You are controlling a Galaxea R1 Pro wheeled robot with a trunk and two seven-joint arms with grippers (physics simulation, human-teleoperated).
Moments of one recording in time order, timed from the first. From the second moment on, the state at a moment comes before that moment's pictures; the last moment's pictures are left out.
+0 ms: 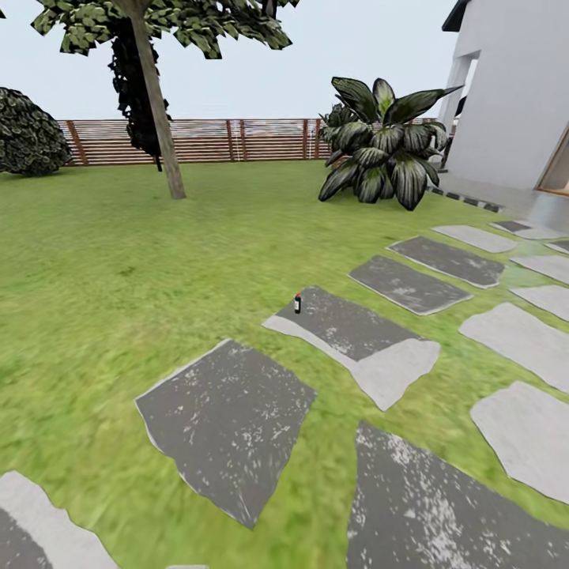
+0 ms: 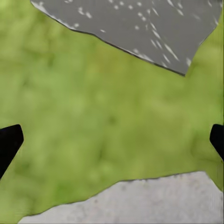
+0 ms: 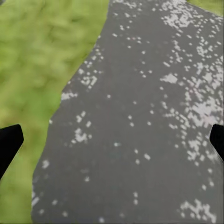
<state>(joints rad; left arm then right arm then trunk) -0.22 -0.05 0.04 -0.32 -0.07 -0.31 0.06 -0.12 -0.06 0.00 -0.34 0.00 -0.58 0.00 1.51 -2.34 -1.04</state>
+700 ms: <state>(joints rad) -0.22 -0.05 0.04 -0.32 -0.07 -0.31 0.06 -0.12 -0.06 0.00 -0.34 0.00 -0.58 0.00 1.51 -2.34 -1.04</state>
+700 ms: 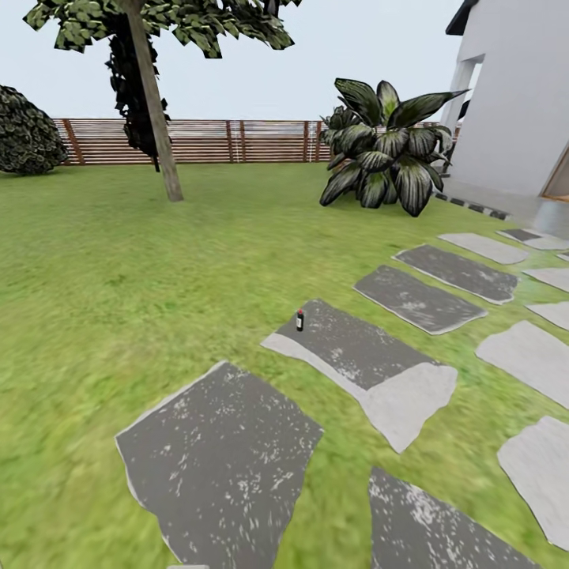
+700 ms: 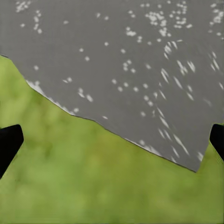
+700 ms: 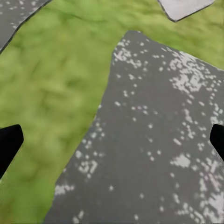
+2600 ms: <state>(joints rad) -0.22 -0.05 0.04 -0.32 -0.07 -0.31 0.06 -0.12 -0.06 0.00 -0.34 0.00 -0.58 0.00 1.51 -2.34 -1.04</state>
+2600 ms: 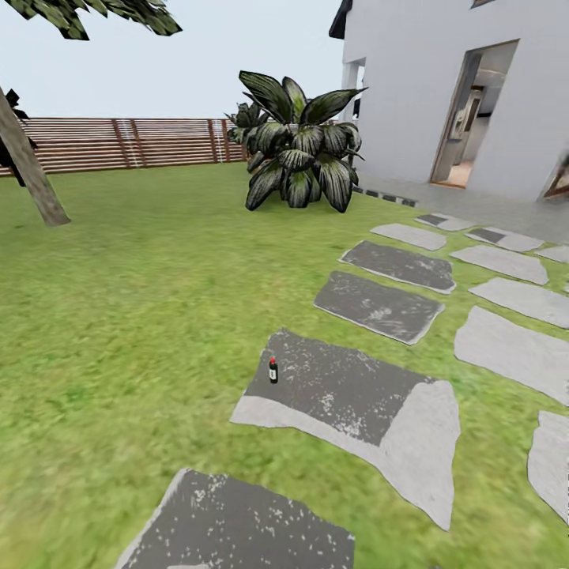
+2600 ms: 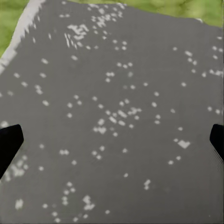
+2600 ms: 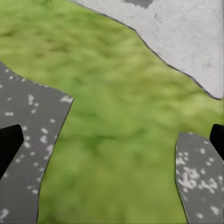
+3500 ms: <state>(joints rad) -0.22 -0.05 0.05 -0.32 -0.07 -0.31 0.06 -0.12 -0.06 0.00 -0.34 0.00 -0.58 0.00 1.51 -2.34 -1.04</state>
